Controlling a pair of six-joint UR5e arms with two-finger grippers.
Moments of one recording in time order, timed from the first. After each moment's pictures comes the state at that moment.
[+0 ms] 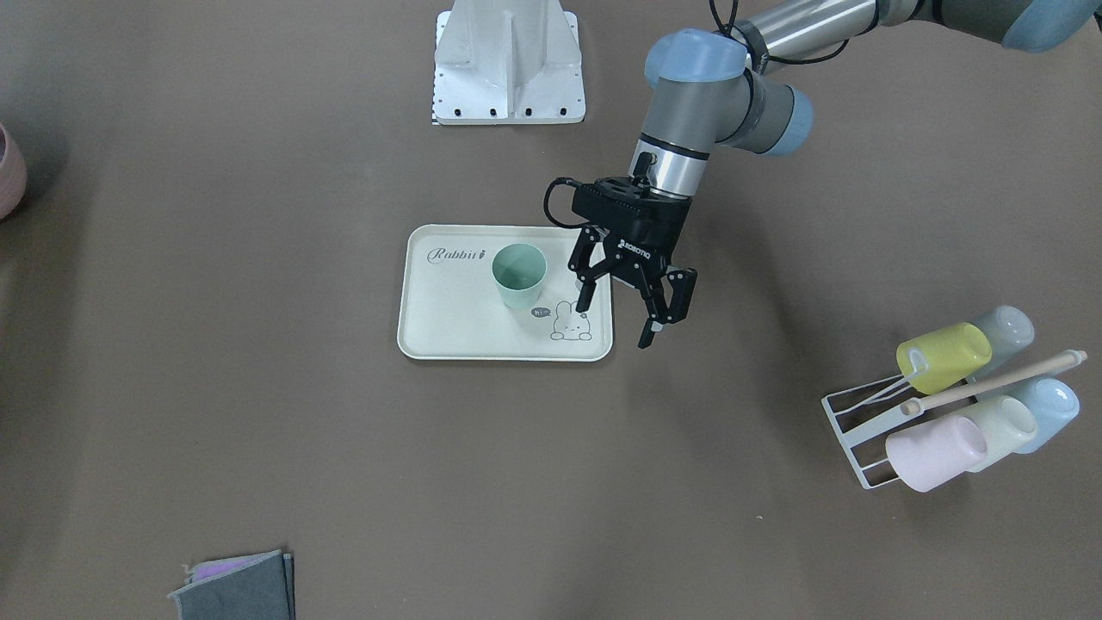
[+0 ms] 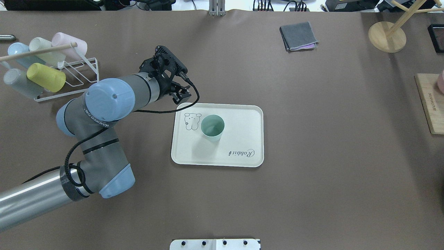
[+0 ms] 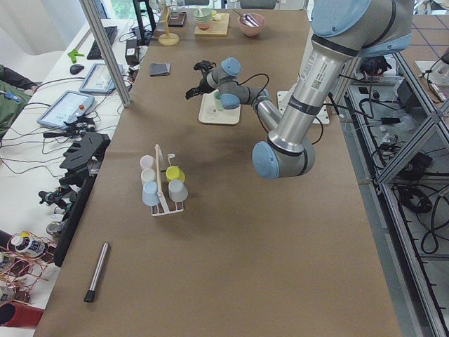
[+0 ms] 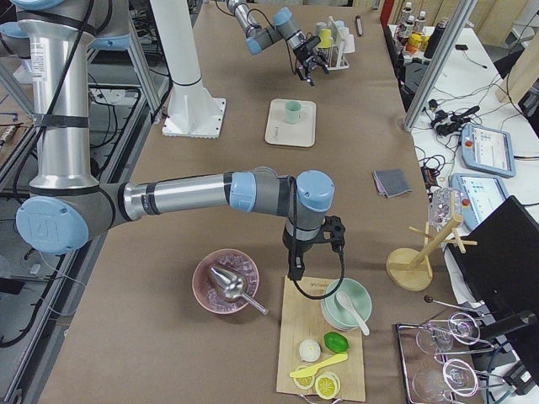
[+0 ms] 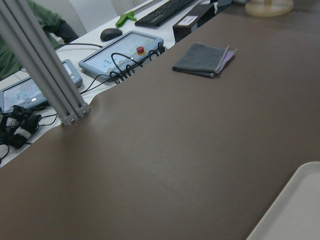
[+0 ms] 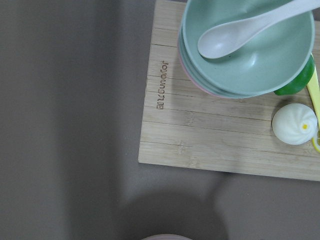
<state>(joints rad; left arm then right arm) -0.58 -2.13 -1.67 -2.08 -1.38 -0.37 1.56 -1.60 1.78 -1.85 2.30 -0.13</state>
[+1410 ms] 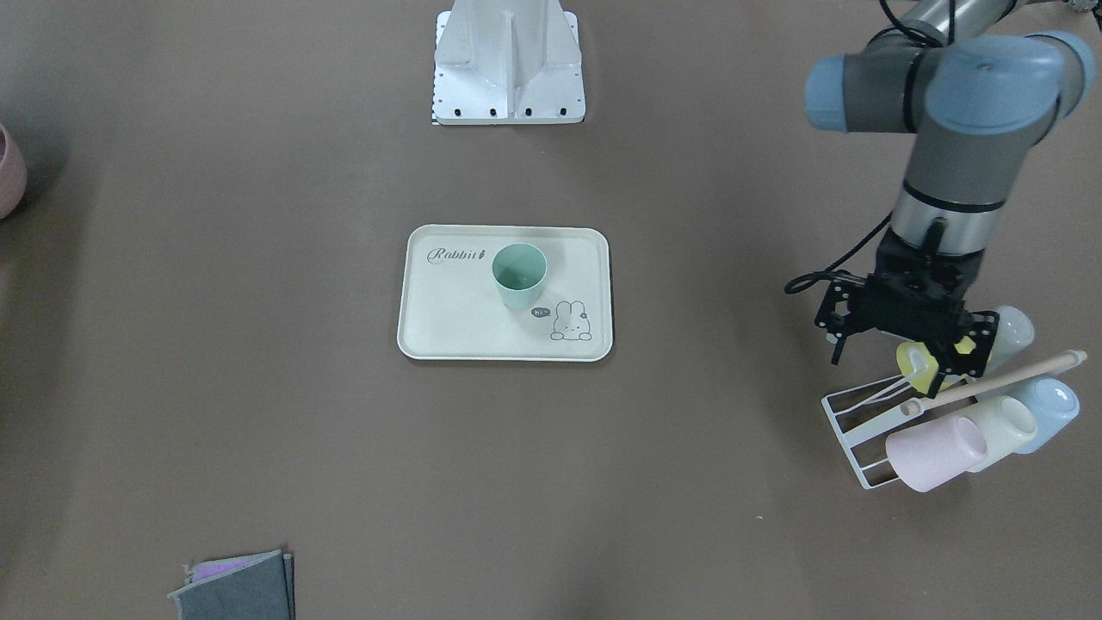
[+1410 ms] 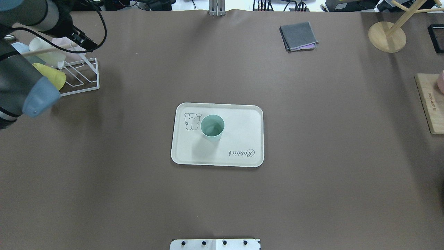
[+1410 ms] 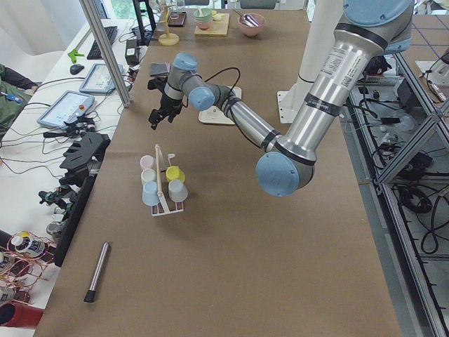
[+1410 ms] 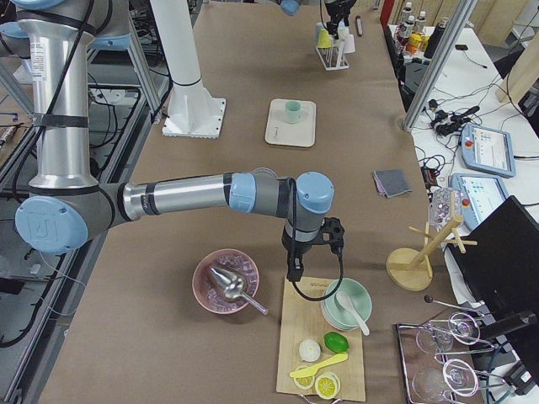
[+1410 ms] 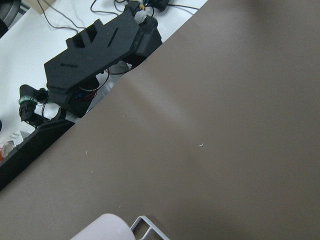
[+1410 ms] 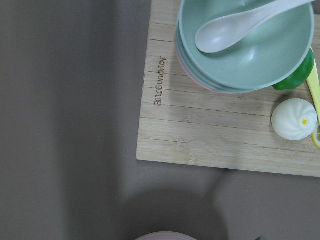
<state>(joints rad) -1.05 -2.02 -1.73 -1.73 -1.89 -0.22 1.56 -1.61 1.77 -1.85 2.30 -0.13</state>
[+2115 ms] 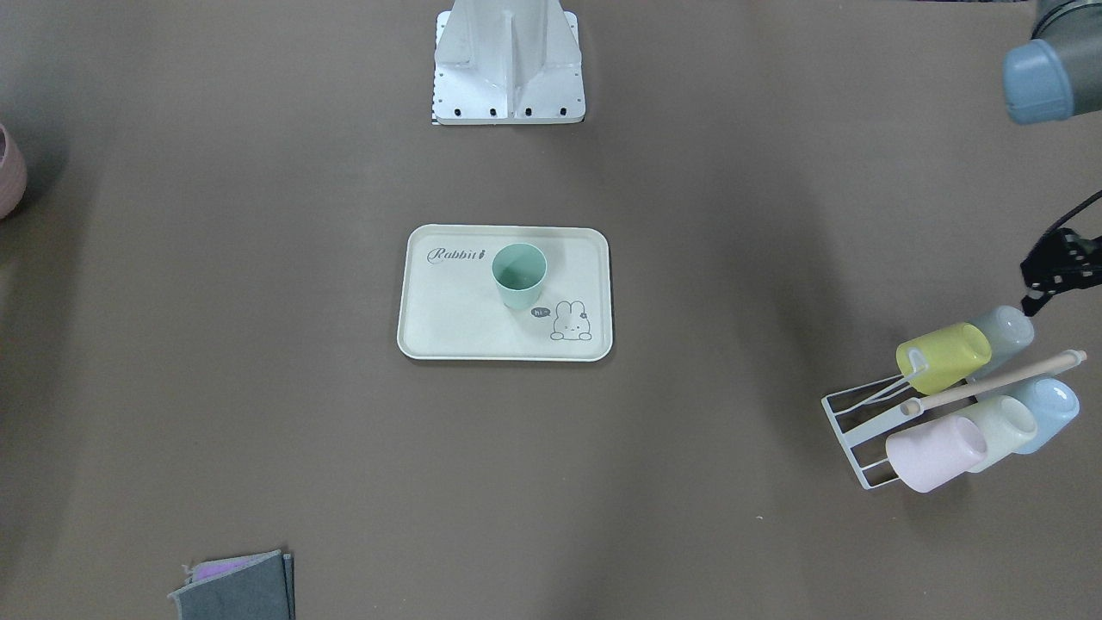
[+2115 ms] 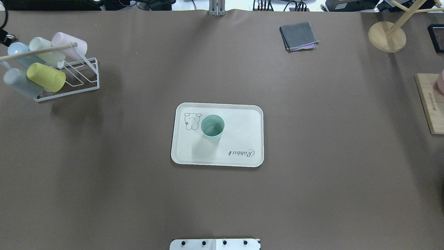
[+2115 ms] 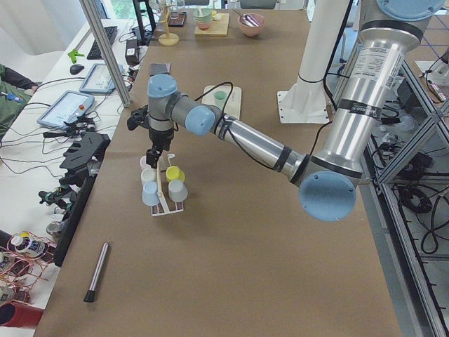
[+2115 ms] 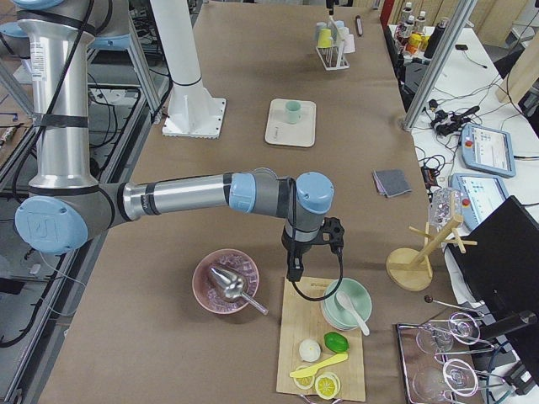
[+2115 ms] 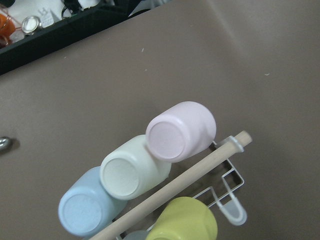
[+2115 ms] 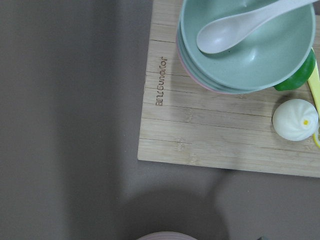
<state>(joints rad) -1.37 -1.82 -1.75 -1.59 -2.21 -0.21 1.56 -1.60 1.78 -1.85 2.30 -0.13</state>
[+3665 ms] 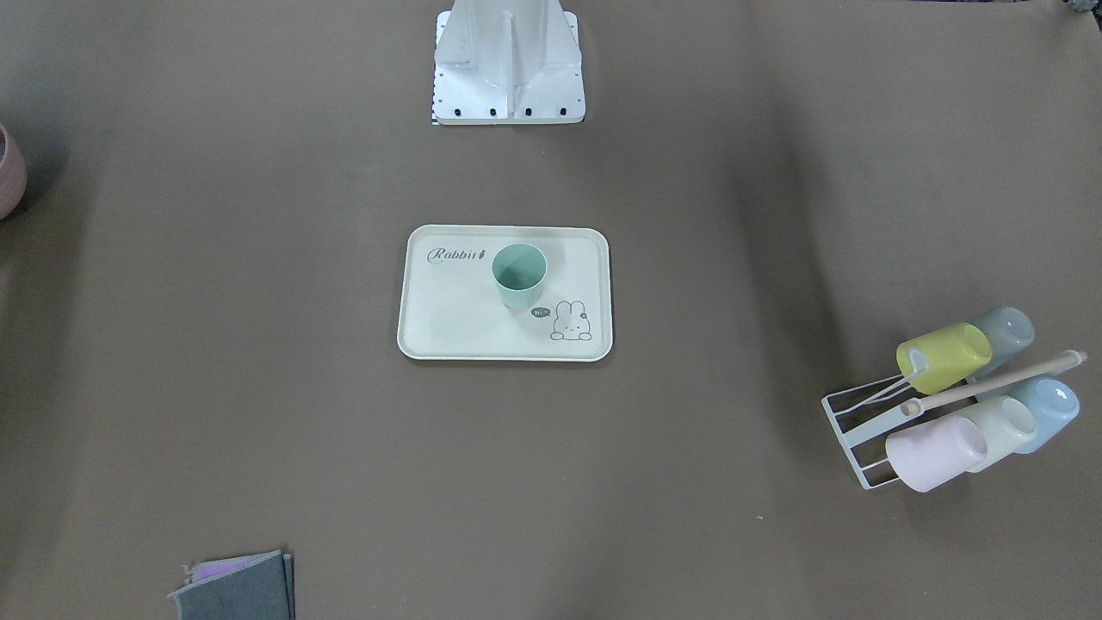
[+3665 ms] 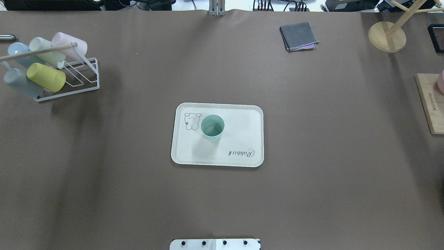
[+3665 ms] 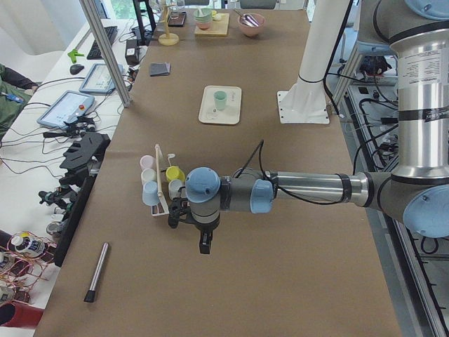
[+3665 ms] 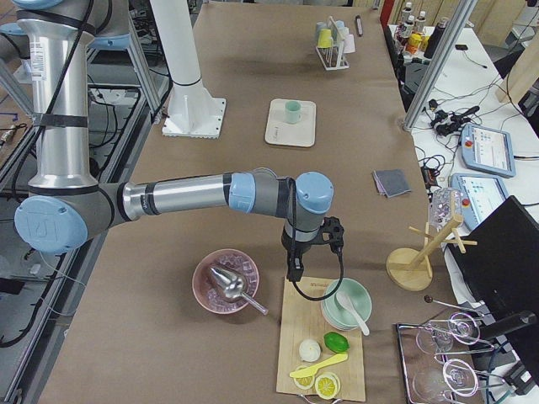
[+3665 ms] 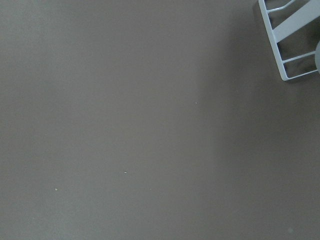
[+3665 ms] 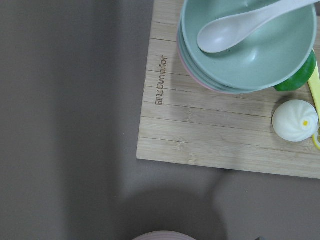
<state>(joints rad) -1.60 -1.42 -1.72 -1.59 -2.39 0.03 1.56 -1.61 1.77 -1.85 2.30 -0.15</state>
